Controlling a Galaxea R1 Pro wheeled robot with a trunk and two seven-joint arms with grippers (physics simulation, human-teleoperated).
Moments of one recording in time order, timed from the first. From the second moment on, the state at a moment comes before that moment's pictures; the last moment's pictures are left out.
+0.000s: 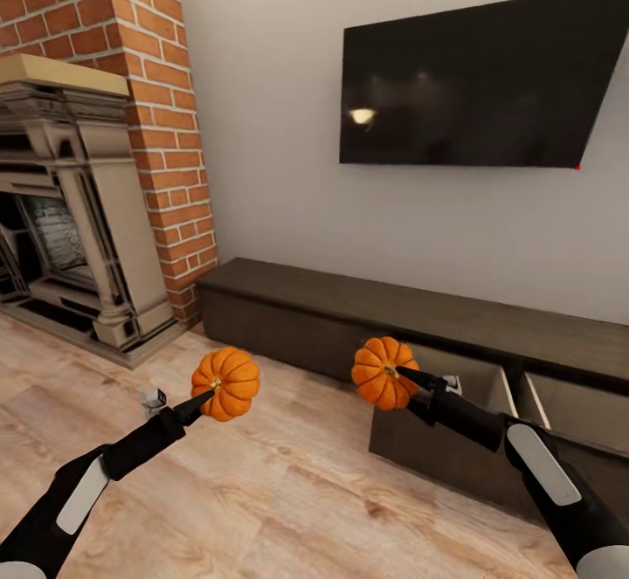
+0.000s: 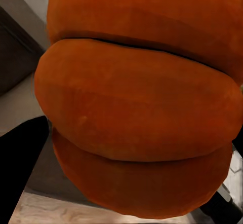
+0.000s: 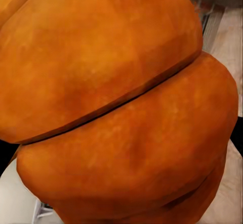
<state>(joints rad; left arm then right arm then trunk) -0.45 0.26 0.10 -0.82 0.73 0.56 -1.16 -0.47 -0.29 0.07 -1.03 -1.27 0.90 0.59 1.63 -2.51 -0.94</state>
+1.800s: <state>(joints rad) -0.45 0.26 0.09 -0.82 0.72 0.56 -1.16 -0.47 -0.30 0.05 -1.00 -1.27 0.90 0.59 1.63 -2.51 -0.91</state>
